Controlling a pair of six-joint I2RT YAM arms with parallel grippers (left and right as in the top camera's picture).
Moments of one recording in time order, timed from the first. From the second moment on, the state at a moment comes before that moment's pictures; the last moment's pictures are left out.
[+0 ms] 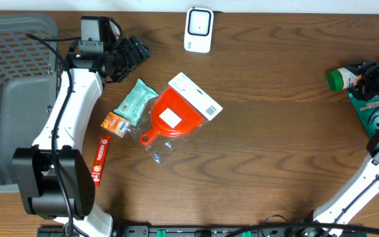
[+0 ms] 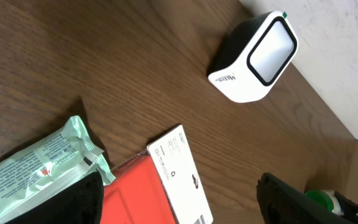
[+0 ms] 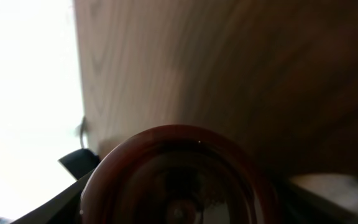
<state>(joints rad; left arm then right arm) -0.04 1.78 1.46 -0.49 0.42 -0.63 -0.66 2.47 1.90 -0.67 -0.84 0.52</state>
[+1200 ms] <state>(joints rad) -0.04 1.78 1.46 -0.48 0.42 -0.62 -0.71 2.38 1.86 -0.63 -0.70 0.33</state>
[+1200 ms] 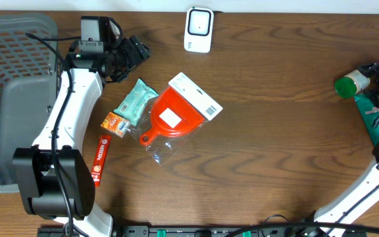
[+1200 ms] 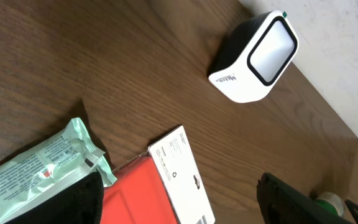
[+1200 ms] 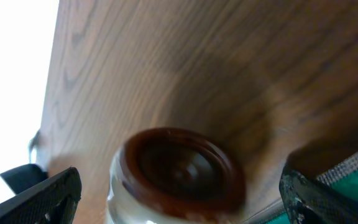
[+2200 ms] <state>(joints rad) -0.04 1.75 1.46 -0.35 0.41 -0.42 -0.29 1.98 1.85 -0.75 -0.46 0.10</state>
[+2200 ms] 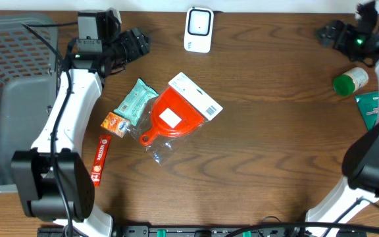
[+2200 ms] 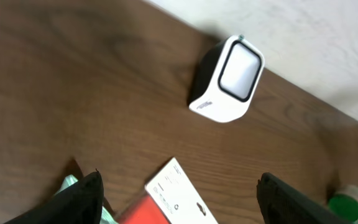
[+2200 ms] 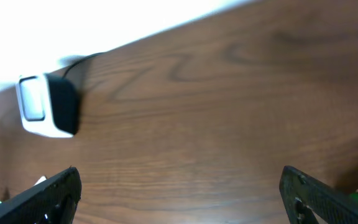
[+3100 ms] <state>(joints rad) -0.04 0.95 1.28 -0.54 -0.05 -0.08 0.25 1.88 1.85 -0.95 -0.08 0.04</state>
